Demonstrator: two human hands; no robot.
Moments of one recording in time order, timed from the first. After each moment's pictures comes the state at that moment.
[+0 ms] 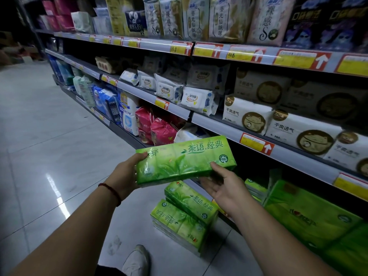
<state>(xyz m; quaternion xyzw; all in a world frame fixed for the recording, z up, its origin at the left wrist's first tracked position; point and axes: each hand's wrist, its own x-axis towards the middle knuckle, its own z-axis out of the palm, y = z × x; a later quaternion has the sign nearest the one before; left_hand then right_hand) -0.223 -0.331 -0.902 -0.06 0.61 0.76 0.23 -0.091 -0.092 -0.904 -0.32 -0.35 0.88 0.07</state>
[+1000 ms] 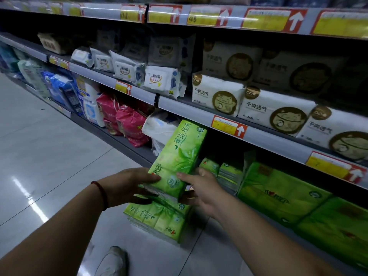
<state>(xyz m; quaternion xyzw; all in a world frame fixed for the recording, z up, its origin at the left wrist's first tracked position) -0.220 -0.254 -0.943 0.11 0.67 0.54 0.50 -0.093 -0.065 -0.959 -0.33 -0.55 0.76 0.00</state>
